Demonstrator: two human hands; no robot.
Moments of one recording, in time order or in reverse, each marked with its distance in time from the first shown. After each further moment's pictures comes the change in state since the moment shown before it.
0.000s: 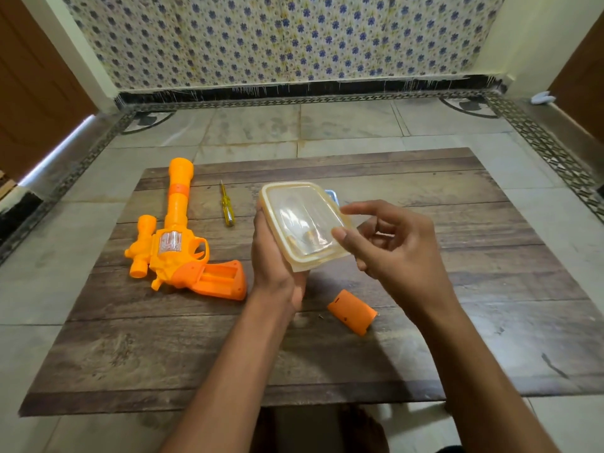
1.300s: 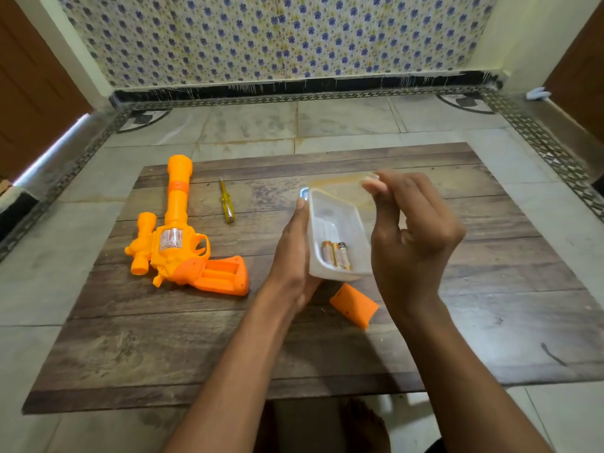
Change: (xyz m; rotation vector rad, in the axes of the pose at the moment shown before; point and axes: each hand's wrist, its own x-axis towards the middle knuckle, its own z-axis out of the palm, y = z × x) left_hand 0.004 -0.012 -0.005 0.198 -0.157 -0.163; right_hand 0.010 0.002 0.021 -0.469 0.607 -0.678
